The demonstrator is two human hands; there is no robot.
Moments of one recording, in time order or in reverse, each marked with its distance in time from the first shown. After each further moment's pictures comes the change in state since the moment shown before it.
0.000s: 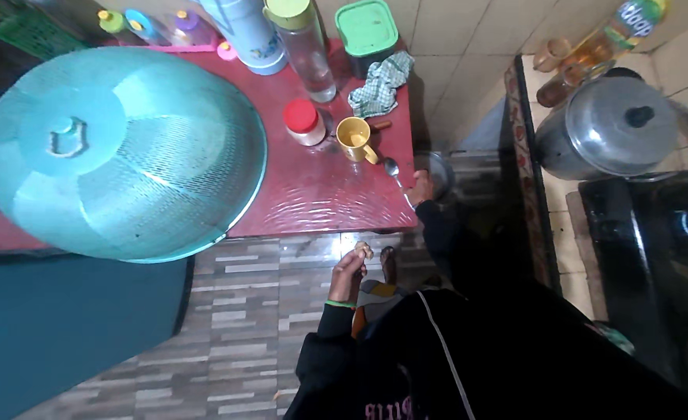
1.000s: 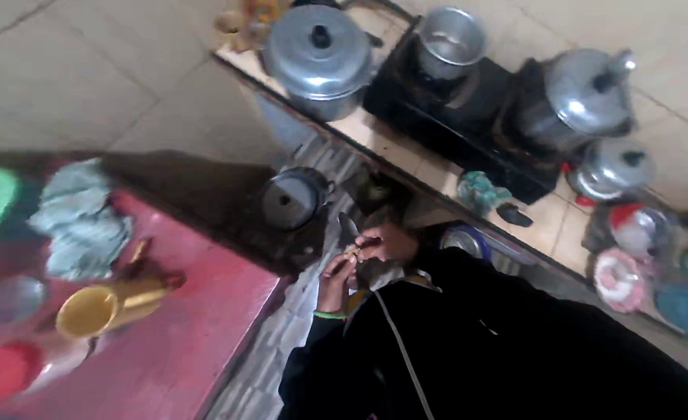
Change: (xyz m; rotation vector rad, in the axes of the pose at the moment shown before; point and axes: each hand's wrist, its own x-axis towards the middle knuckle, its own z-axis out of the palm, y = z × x) left_hand -0.041 -0.095 0.198 0.628 -0.689 -0.205; right_hand -0.213 0.216 -0.157 0.680 -0.077 -0.058
